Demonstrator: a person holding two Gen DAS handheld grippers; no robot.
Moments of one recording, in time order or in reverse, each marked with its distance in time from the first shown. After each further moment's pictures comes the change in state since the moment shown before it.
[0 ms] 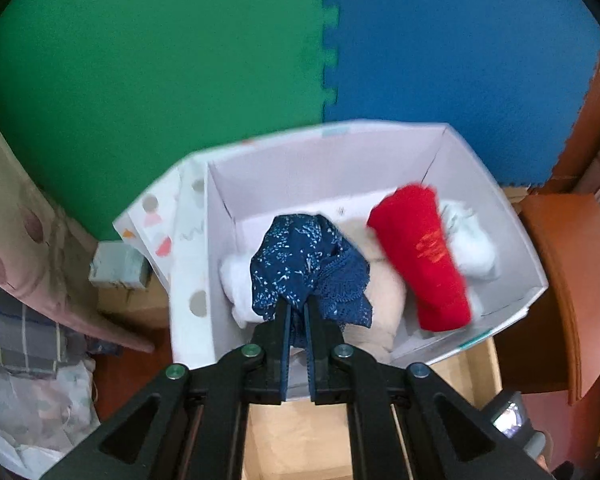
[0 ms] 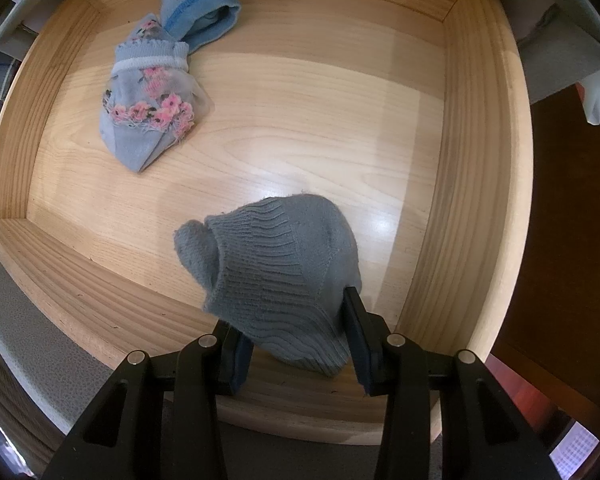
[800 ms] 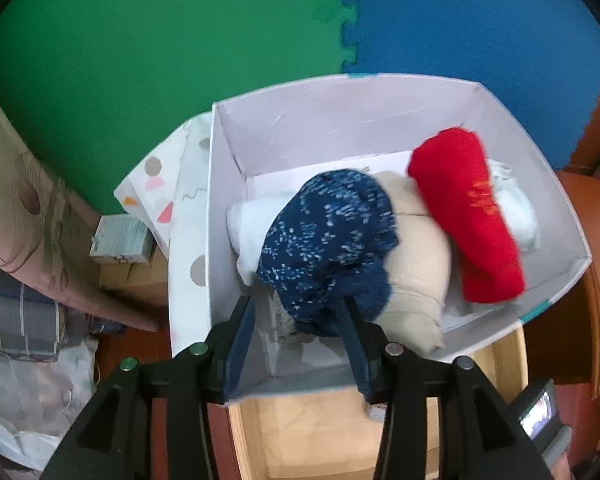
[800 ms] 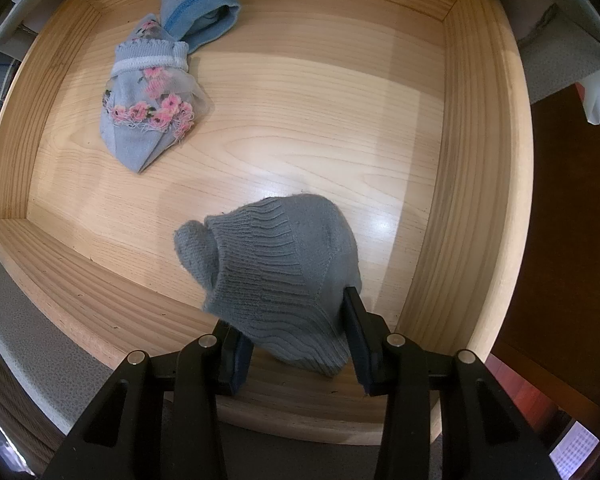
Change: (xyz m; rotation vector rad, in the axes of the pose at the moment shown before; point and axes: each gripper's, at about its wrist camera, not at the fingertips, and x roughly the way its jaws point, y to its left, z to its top) left arm 0.029 0.010 -0.025 -0.016 0.051 0.039; right arm 0.000 -0.001 -0.002 0.000 -0.001 0.000
